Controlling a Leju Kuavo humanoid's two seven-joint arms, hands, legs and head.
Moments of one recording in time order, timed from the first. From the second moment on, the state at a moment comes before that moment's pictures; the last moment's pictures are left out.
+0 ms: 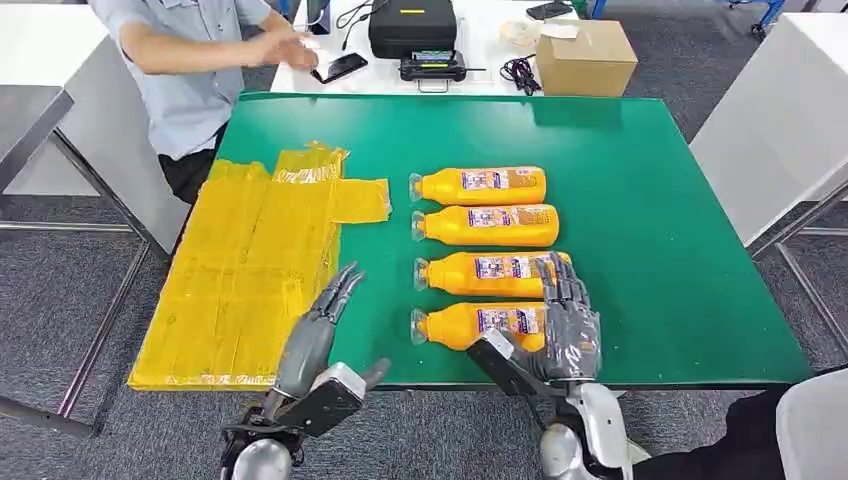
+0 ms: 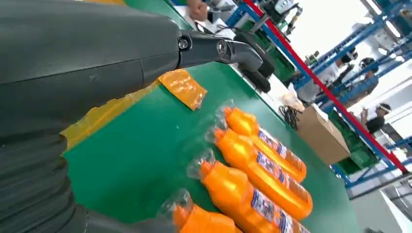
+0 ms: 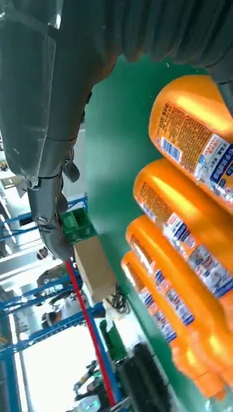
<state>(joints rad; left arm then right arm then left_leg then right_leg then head) 0.07 -0.34 -0.21 -1.53 -0.83 0.16 -0.33 0.04 0.23 -0.01 -1.50 1.23 -0.28 -0.31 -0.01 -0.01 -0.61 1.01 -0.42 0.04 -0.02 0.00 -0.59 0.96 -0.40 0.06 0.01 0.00</state>
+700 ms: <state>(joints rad) 0.05 -0.34 -0.24 -1.50 -0.82 0.15 -0.33 0.00 0.19 0.05 -1.36 1.30 -0.24 -0.26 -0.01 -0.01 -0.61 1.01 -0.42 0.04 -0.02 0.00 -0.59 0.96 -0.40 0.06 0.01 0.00</state>
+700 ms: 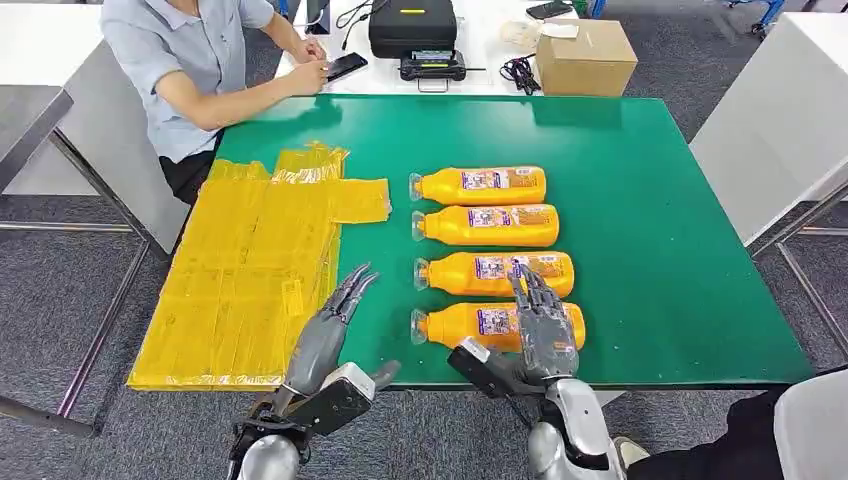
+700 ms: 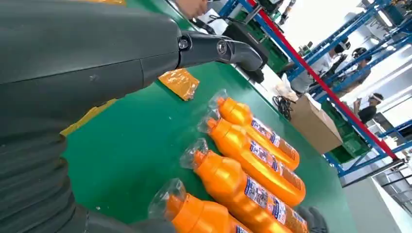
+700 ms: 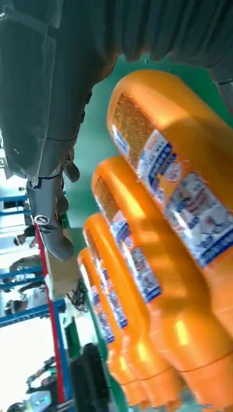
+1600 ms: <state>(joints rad) 0.05 -0.33 -0.26 -1.50 -0.81 0.13 -0.32 -0.01 0.15 0.08 -1.32 1.47 -0.17 -0.07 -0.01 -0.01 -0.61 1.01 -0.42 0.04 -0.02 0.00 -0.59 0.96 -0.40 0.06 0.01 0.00</state>
